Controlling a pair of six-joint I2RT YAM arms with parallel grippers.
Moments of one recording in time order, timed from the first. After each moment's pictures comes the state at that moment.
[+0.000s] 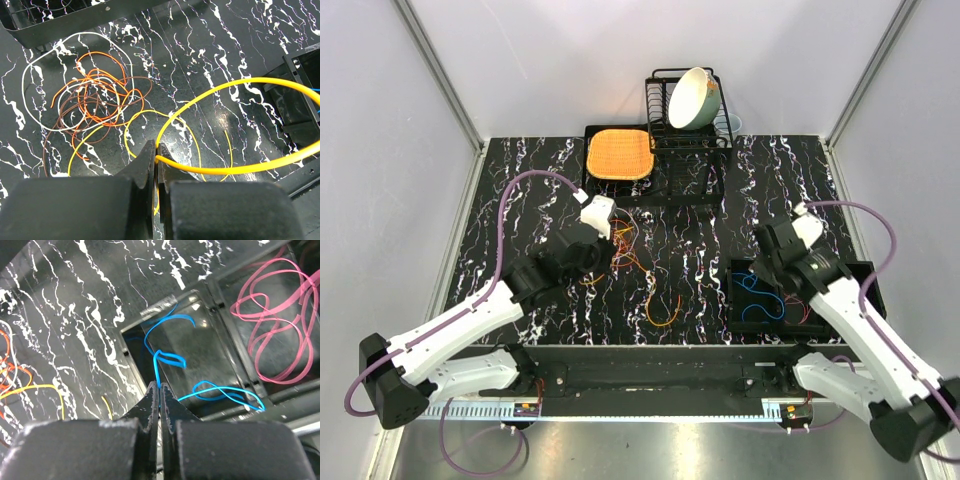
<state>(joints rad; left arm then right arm) -0.86 1.02 0.91 -0.43 -0.29 -0.34 0.49 0.93 0.95 -0.98 0.43 0.95</state>
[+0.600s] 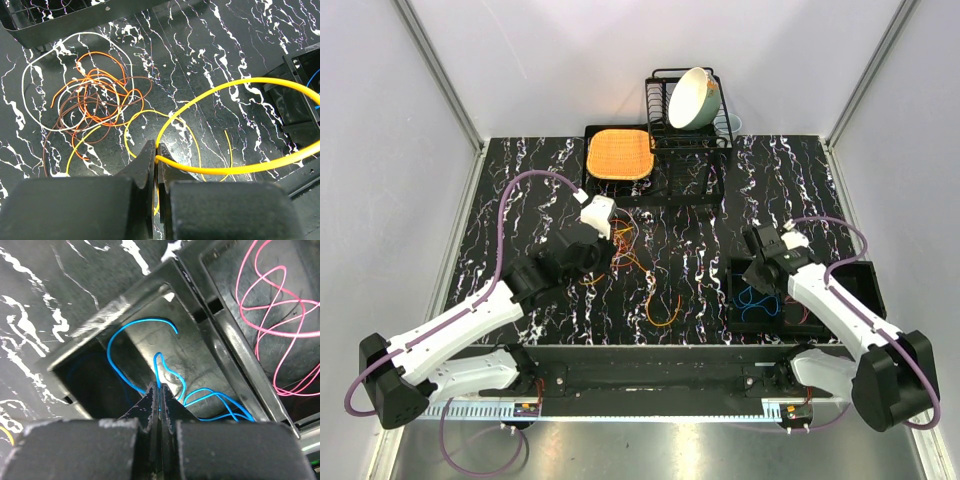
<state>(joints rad) -0.86 1.02 0.91 -0.43 -0.29 -0.34 0.39 1.13 0.75 -0.77 0.35 1.00</state>
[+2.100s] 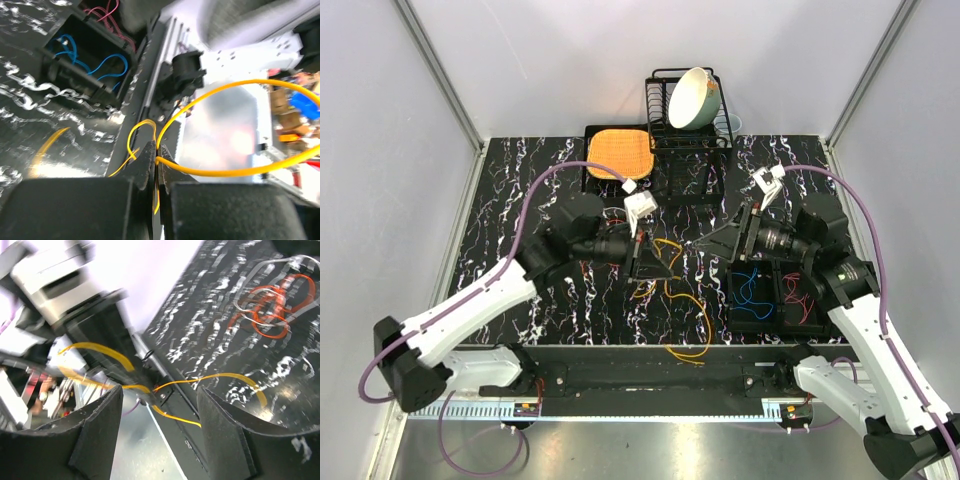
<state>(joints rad) -0.83 1.14 1.08 -0.30 0.67 -0.39 0.37 0.85 1.01 -0.37 -0.73 0.66</state>
